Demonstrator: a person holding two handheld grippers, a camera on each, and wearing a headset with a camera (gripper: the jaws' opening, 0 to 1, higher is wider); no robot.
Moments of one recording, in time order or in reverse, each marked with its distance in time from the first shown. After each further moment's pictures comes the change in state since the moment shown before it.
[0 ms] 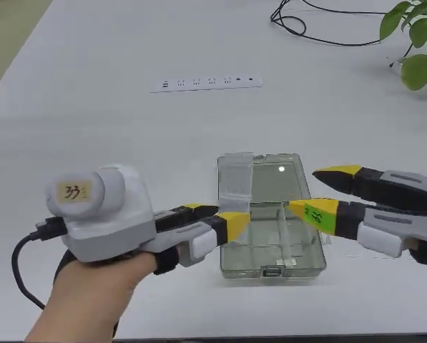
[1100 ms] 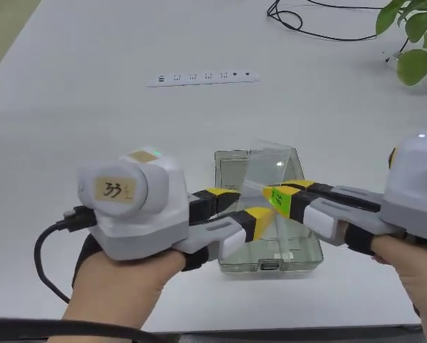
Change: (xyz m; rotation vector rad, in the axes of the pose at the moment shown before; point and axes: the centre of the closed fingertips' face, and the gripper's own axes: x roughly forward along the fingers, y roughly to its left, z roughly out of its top) left arm 0.011 -0.021 0.003 0.209 0.017 -0.005; right arm 0.032 -0.002 -0.023 0.218 0.025 -0.135
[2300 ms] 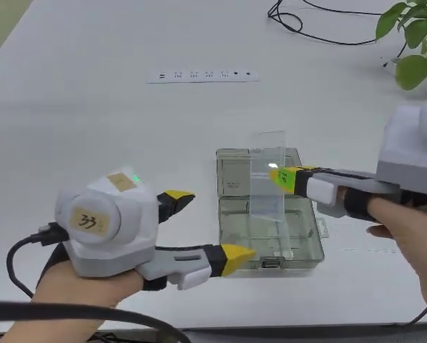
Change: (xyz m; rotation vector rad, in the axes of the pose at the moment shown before) left arm -0.030 0.039 -0.045 0.221 0.068 -0.041; right arm 0.017 -0.019 0.007 0.068 0.129 -0.091
